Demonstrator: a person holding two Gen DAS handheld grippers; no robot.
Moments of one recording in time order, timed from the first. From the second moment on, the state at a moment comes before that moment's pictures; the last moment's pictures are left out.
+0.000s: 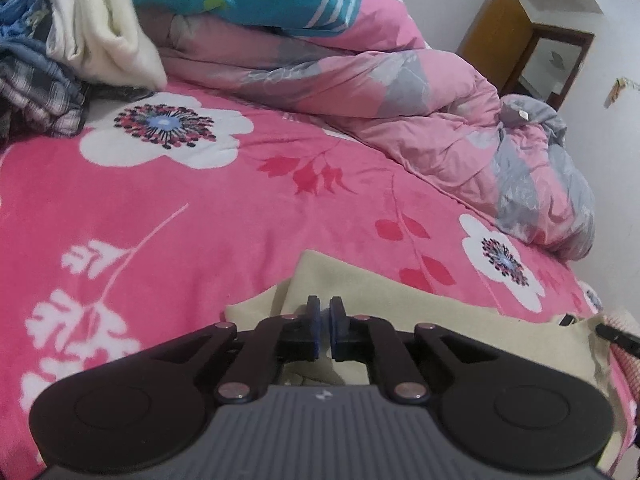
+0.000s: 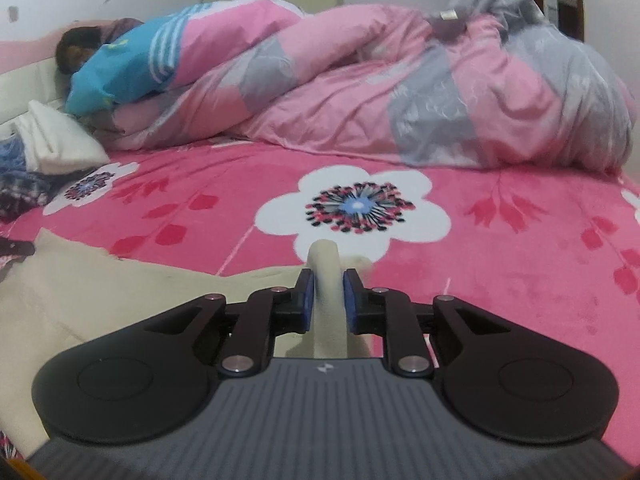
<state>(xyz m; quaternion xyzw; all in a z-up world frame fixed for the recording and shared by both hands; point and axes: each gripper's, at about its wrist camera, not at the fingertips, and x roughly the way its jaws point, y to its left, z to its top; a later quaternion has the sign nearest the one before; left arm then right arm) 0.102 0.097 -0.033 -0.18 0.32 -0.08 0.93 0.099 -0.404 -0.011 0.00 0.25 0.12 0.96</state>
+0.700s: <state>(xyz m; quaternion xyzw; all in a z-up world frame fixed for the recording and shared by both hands) 0.099 0.109 -0.025 -0.20 0.29 -0.04 0.94 0.122 -0.413 0.008 0.04 0.19 0.15 0.97</state>
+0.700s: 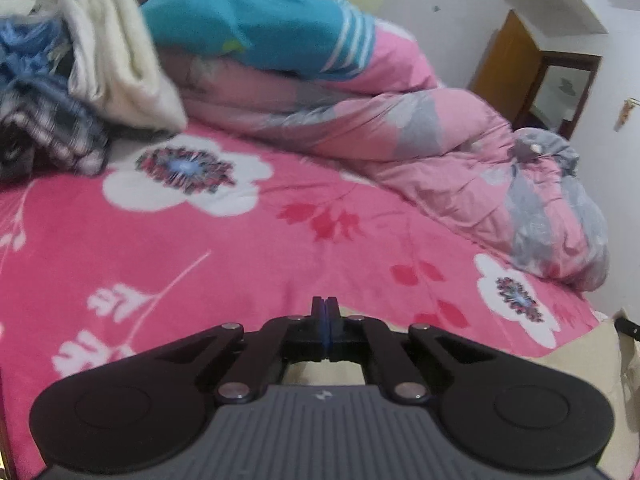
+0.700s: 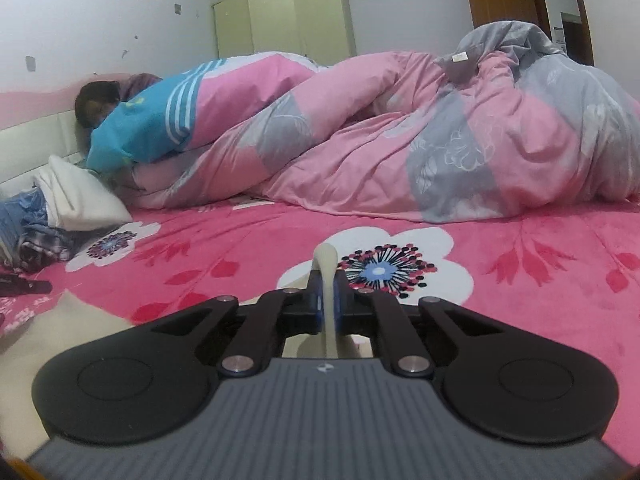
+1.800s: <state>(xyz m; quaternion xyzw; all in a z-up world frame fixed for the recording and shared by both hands) 0.114 0.106 -0.036 -0.23 0.31 -0.04 0.92 0.160 -0.419 -0.041 0.10 0.24 0.14 0.95</state>
